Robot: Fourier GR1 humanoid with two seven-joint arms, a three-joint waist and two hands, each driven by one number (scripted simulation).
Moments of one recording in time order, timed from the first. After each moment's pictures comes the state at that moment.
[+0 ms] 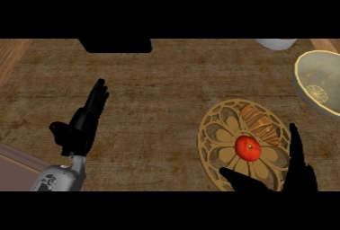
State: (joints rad) left arm -0.15 0.22 -0.22 -1.54 0.12 0.24 0.07; right arm 0.22 0.00 0.39 -2.15 0.94 -0.35 0.98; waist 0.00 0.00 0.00
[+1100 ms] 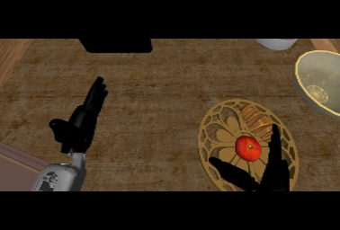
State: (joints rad) left arm -0.16 0.15 -0.13 -1.52 0.04 0.16 0.07; right arm 0.21 0.00 0.37 -1.89 0.69 -0.65 0.73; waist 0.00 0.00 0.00
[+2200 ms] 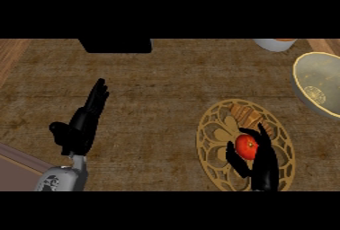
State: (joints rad) left arm -0.14 0.11 -0.10 -1.55 0.00 0.11 0.08; right arm 0.11 -0.07 0.31 -1.60 0.69 -0.58 0.63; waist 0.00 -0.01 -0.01
